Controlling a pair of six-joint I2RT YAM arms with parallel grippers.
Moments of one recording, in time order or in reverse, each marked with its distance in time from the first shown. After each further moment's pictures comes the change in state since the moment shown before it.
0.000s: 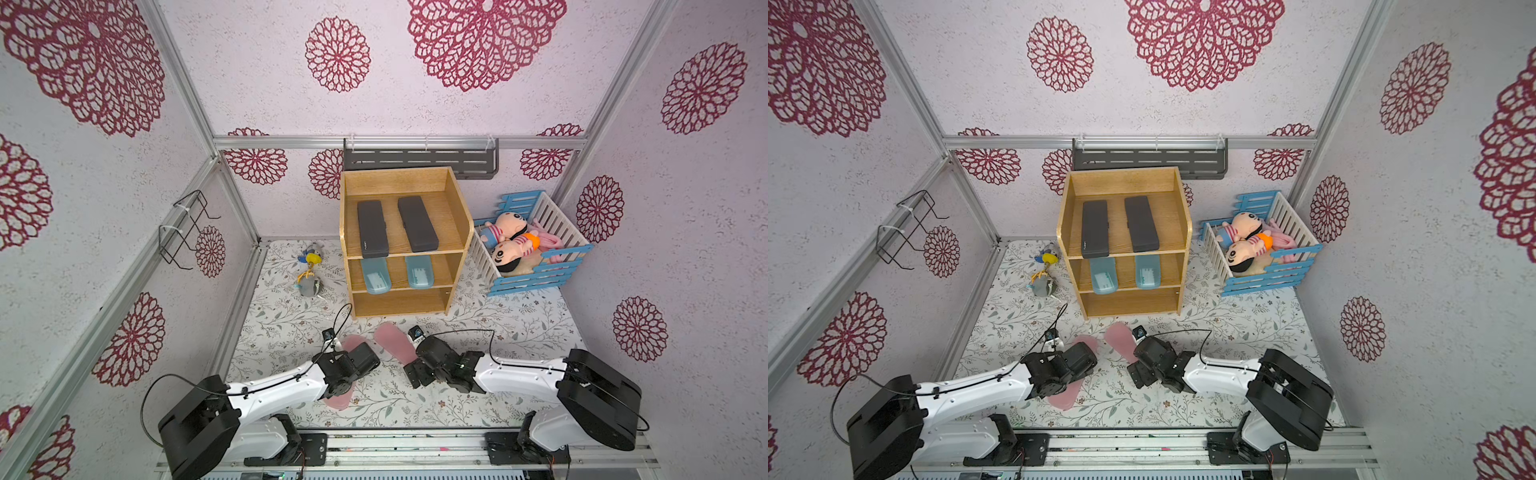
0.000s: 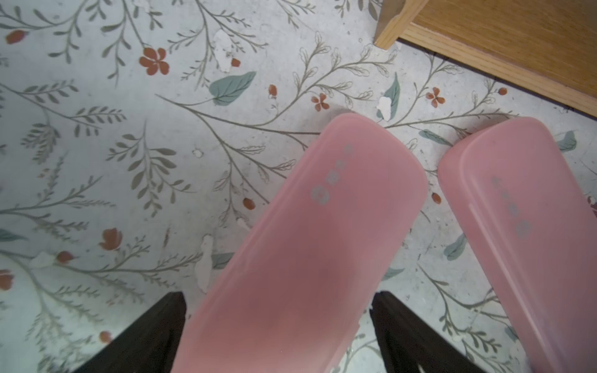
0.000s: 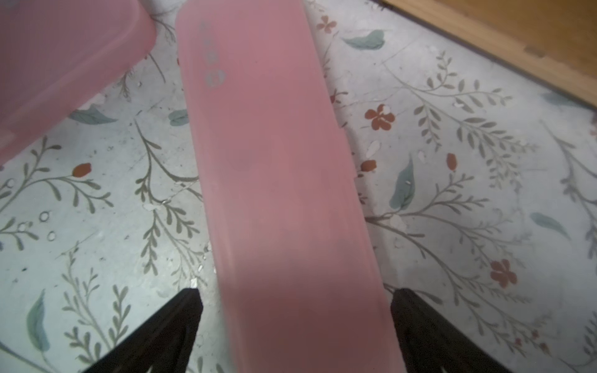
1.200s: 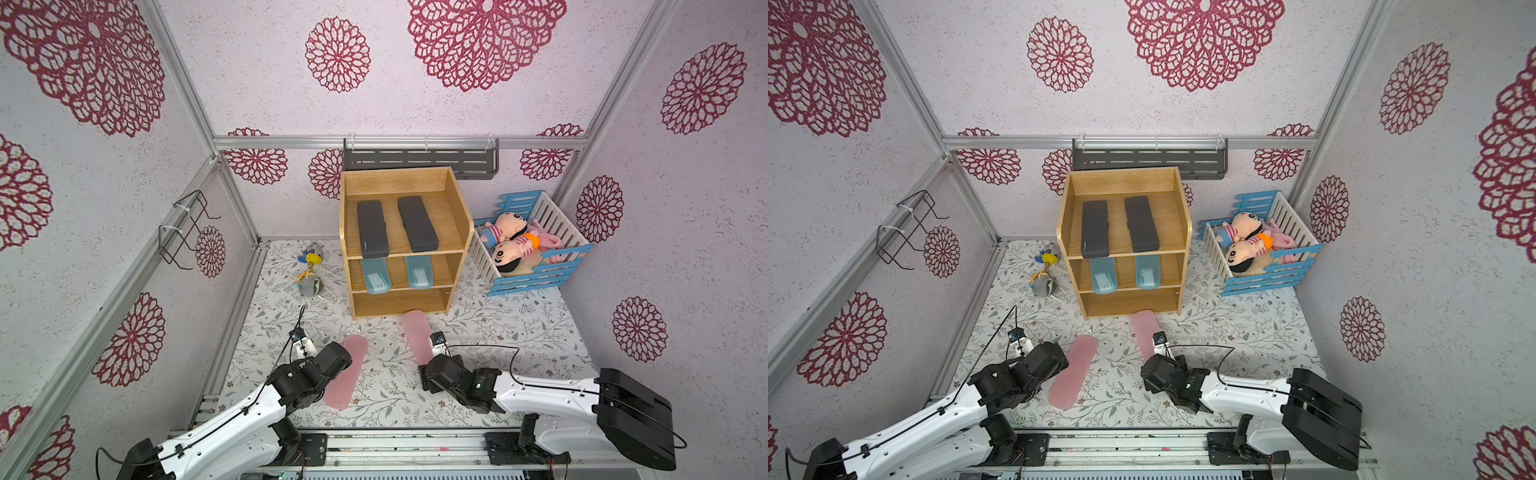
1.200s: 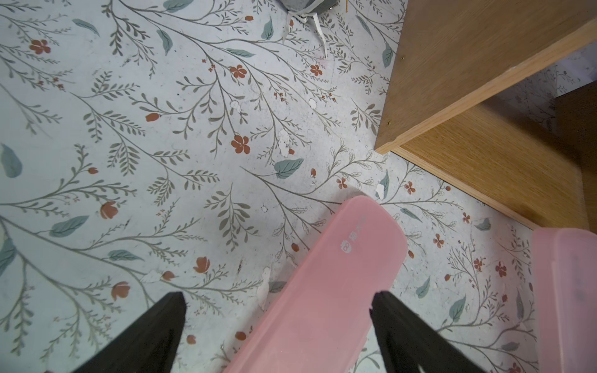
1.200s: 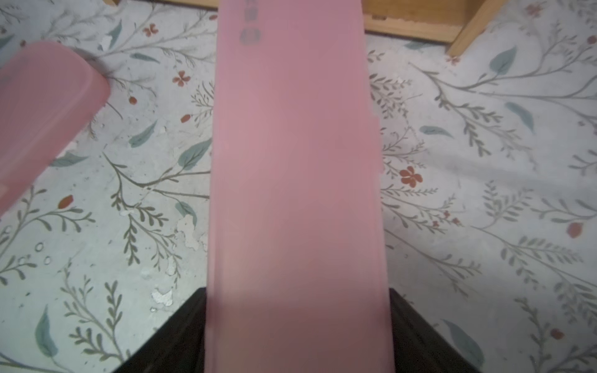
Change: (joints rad) left arm 0.111 -0.379 -0.050 -0.134 -0.089 0.048; right arm 0.125 -0.239 -0.145 -0.056 0.278 0.360
